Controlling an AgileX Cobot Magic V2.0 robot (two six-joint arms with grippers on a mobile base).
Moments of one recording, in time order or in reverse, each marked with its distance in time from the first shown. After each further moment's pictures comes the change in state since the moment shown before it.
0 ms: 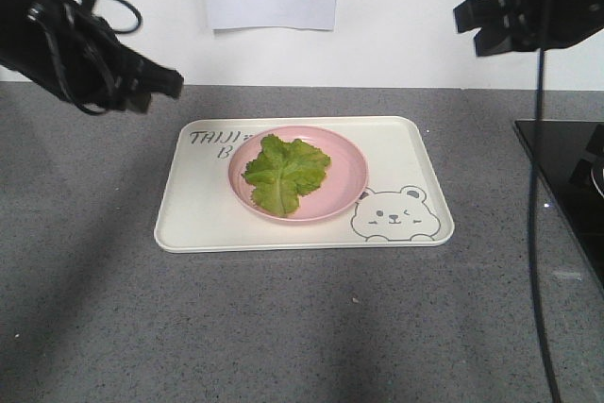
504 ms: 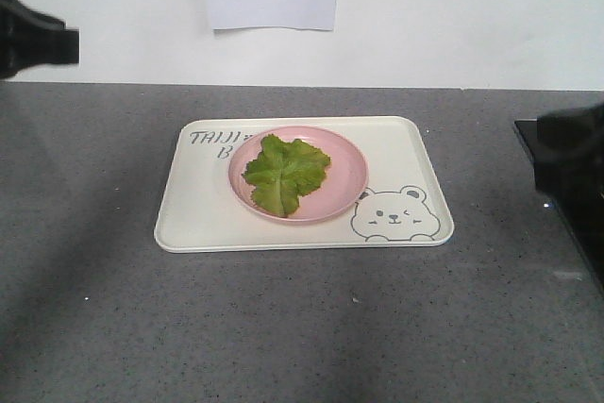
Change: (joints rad) left arm 0.000 -0.473 0.398 0.000 -0.371 0.000; right arm 0.000 -0.612 0.779 0.097 -0.415 -0.198
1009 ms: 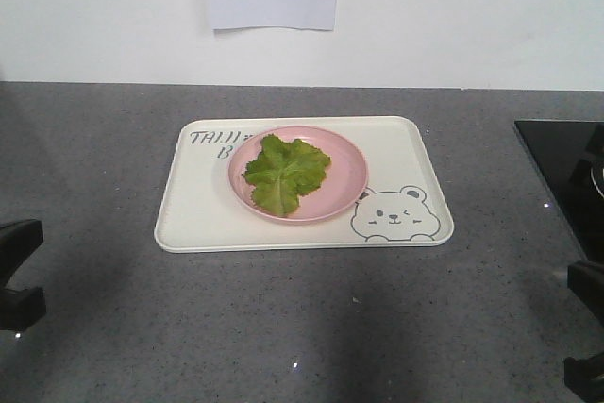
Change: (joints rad) left arm 0.000 -0.402 0.725 0.000 -0.385 -0.082; right arm 0.000 -0.391 0.475 -0.002 -0.161 -0.012
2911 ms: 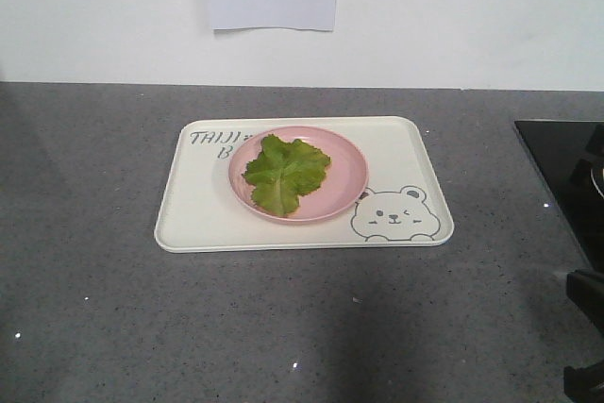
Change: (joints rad) left arm 0.428 -0.713 0.540 -0.037 -0.217 0.069; right arm 0.000 -0.007 0.006 0.000 0.020 0.000
